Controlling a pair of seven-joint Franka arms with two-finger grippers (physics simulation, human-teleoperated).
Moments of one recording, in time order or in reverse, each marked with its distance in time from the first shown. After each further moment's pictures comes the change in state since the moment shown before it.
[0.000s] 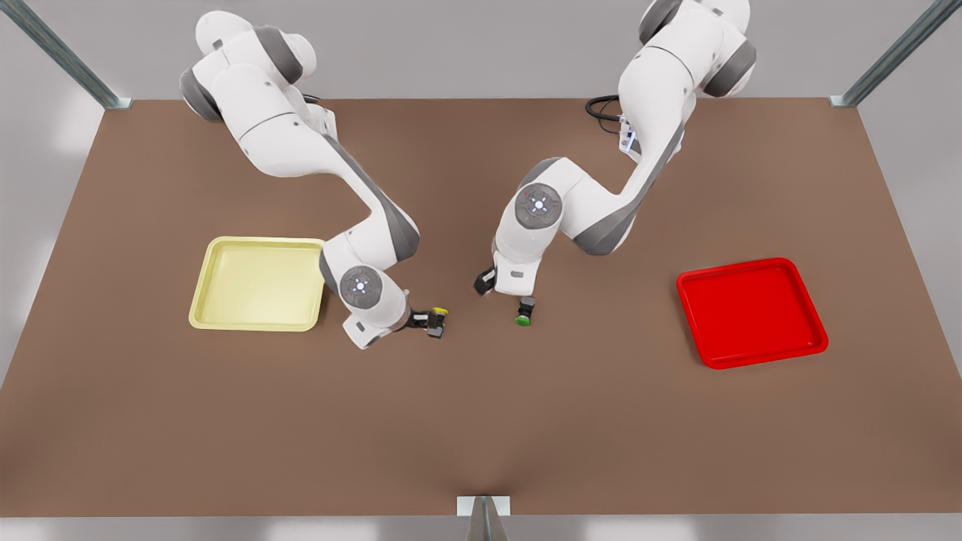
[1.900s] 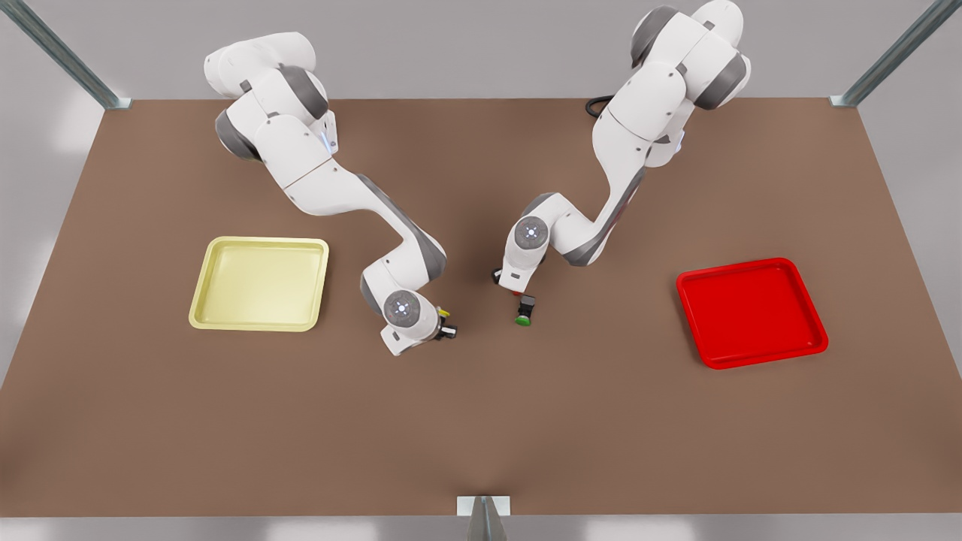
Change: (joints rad) left arm -0.017 0.085 0.003 -0.604 0.063 0.609 0.168; right arm 0.075 0.236 -0.006 0.083 -0.021 0.131 0.156
